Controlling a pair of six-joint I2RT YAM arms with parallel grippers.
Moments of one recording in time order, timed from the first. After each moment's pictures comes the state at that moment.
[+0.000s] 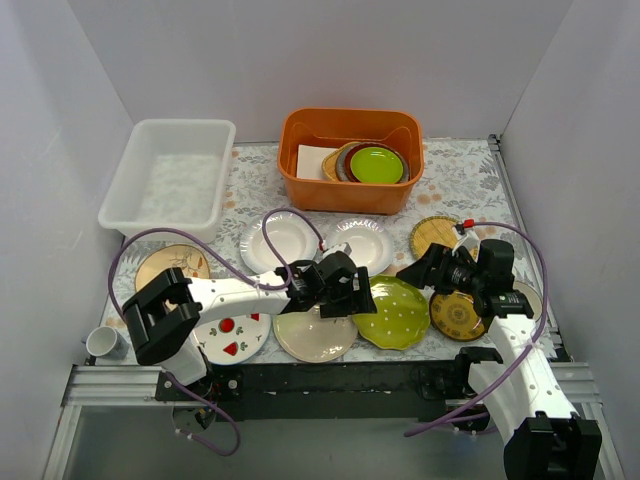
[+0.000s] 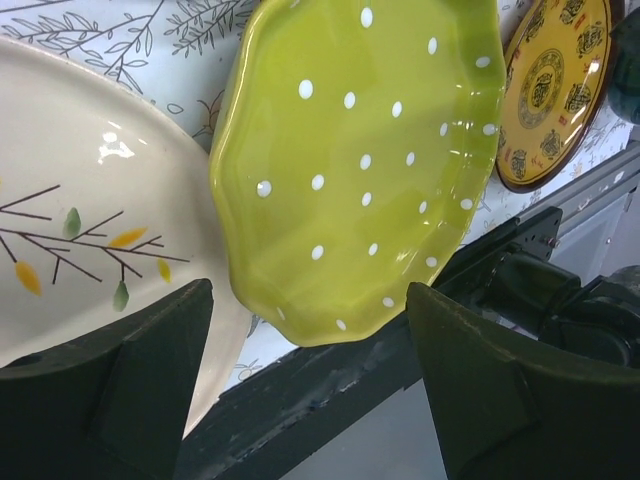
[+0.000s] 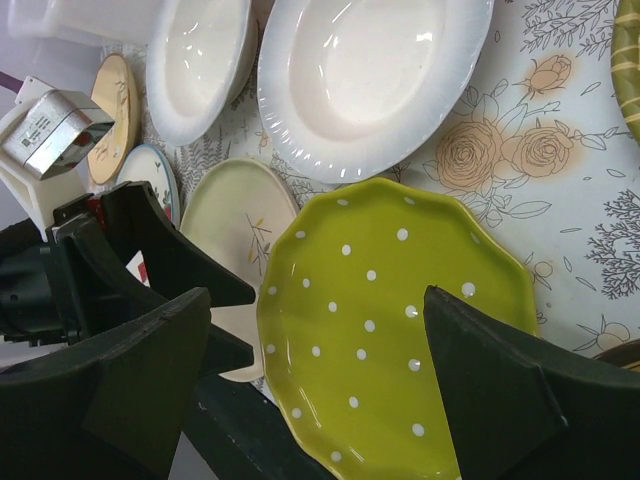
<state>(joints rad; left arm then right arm) -1.10 1.58 0.95 -0.22 0.00 -1.08 0.01 0.74 0.44 -0.32 -0.73 0.44</state>
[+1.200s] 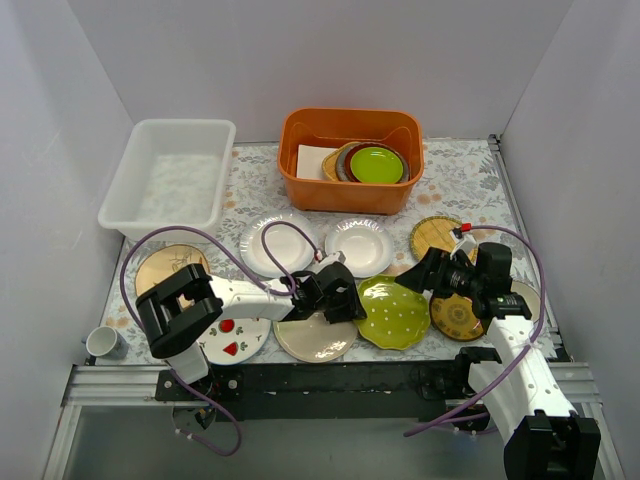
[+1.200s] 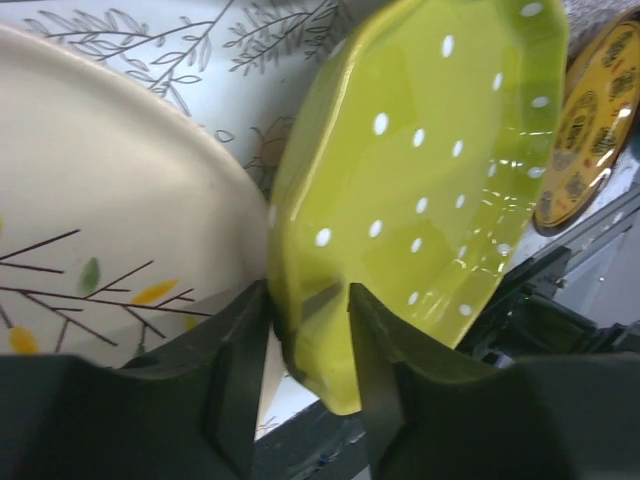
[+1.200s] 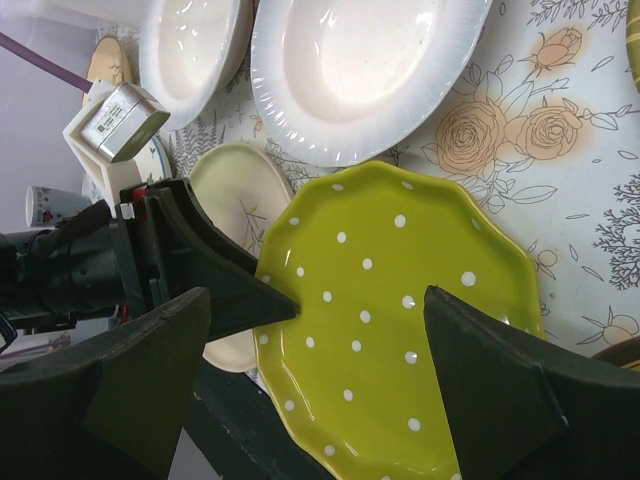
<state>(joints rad) -1.10 1.66 0.84 0.01 -0.02 -1.17 0.01 0.74 0.41 -0.31 -0.75 0.43</state>
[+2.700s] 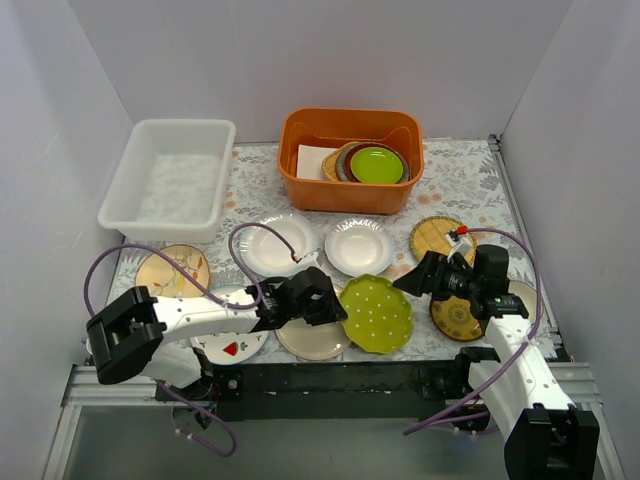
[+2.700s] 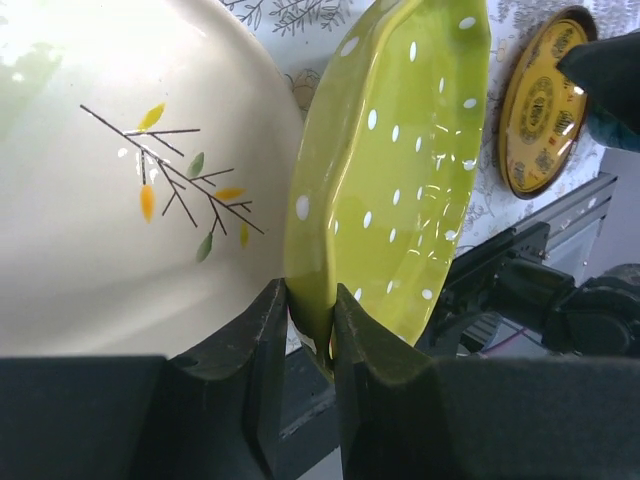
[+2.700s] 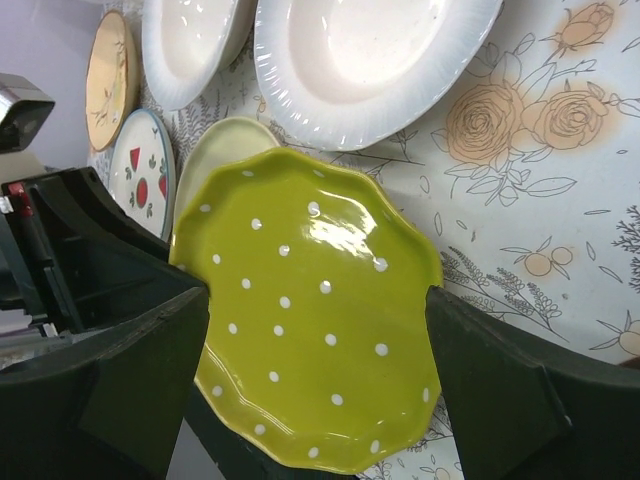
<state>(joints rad) -1.11 1.38 0.70 -0.08 -0.09 -1.17 0.01 0.76 0.37 -0.27 -0.79 0.41</state>
